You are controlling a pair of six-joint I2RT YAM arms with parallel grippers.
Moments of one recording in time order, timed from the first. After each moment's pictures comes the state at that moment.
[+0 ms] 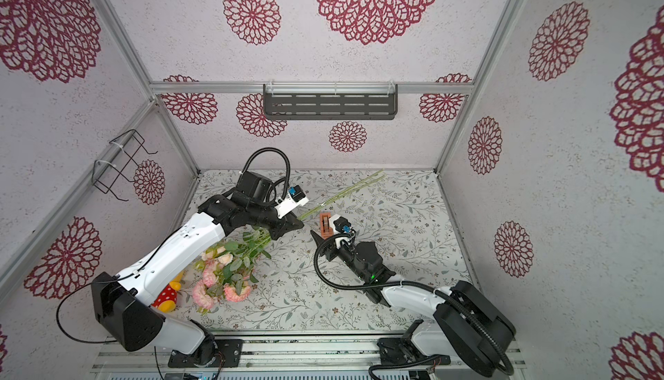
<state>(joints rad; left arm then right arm) -0.56 1.50 1.43 -0.79 0.51 0.37 0.79 1.33 0.48 0.92 0.05 0.04</state>
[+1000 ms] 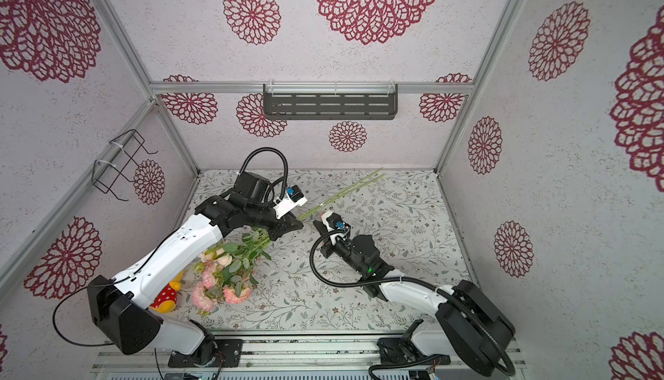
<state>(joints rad) -0.55 1.48 1.42 -0.79 0.50 0.35 0.80 1.22 0.52 0.71 -0.04 -0.01</state>
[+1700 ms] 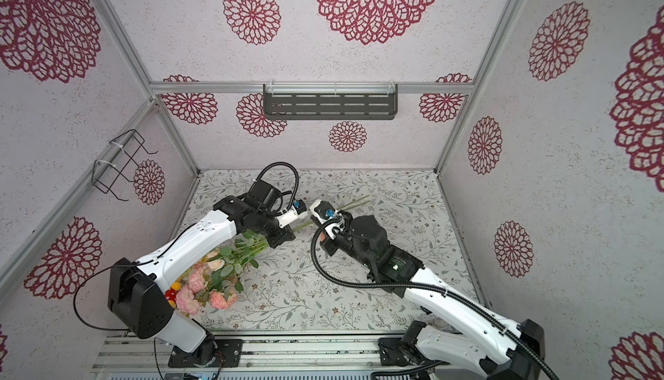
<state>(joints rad) -0.58 1.60 1.40 -0.94 0.30 0.43 0.86 1.11 1.09 -0.18 0.07 -0.21</state>
